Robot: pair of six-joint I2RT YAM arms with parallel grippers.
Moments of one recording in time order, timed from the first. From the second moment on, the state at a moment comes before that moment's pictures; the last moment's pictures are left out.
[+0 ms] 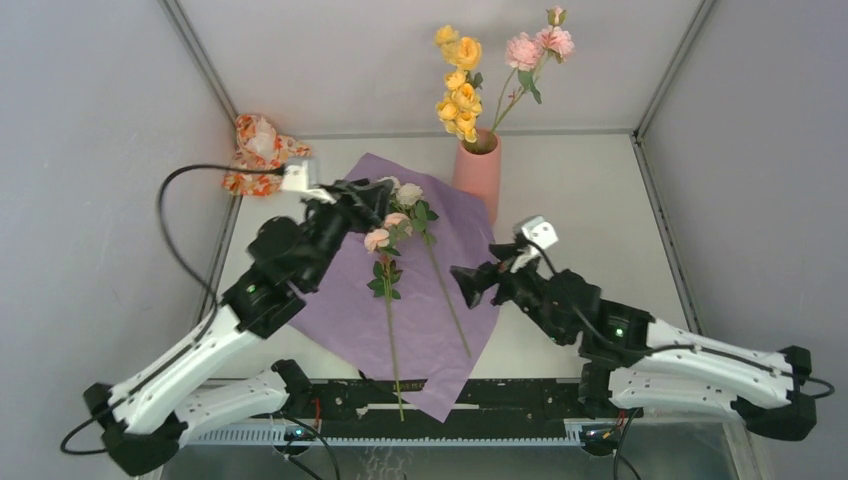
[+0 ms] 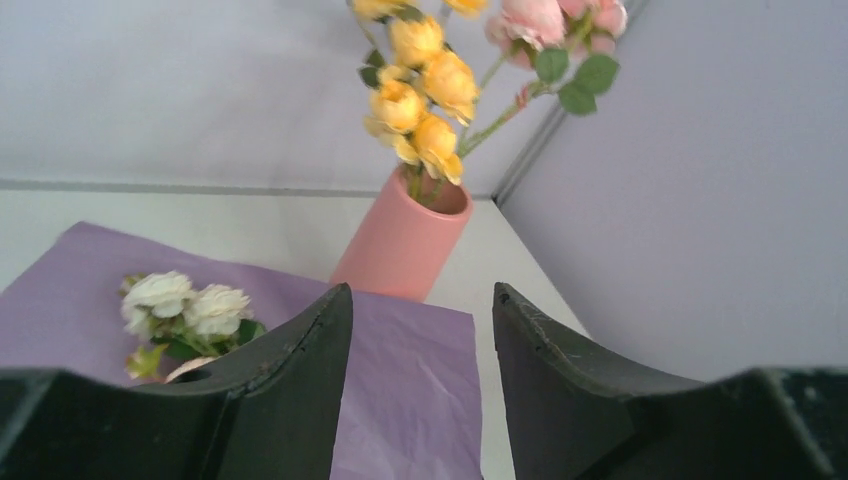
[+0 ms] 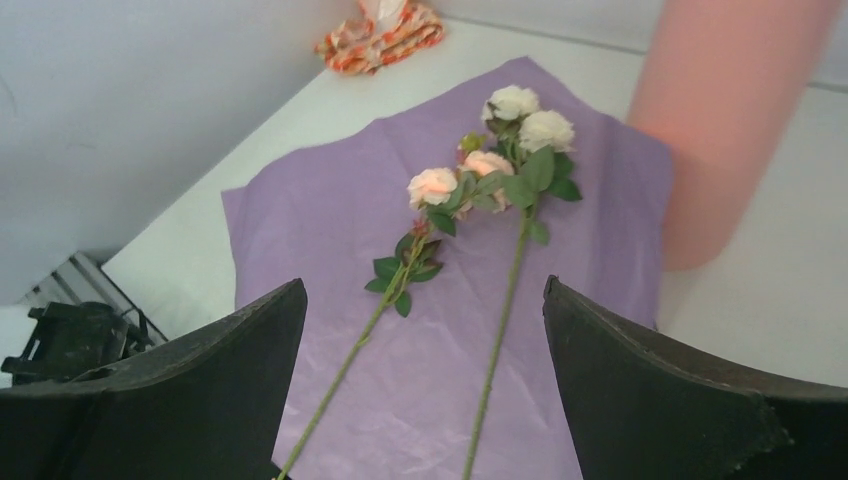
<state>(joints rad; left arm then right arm) -0.83 0.94 1.02 0.05 -0.38 -0.37 1.23 0.70 0.75 -0.16 0.57 0.27</state>
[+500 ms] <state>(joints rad) -0.84 0.61 0.89 -0.47 -0.83 -0.62 1.01 1.61 1.37 -0.43 0.26 0.42</state>
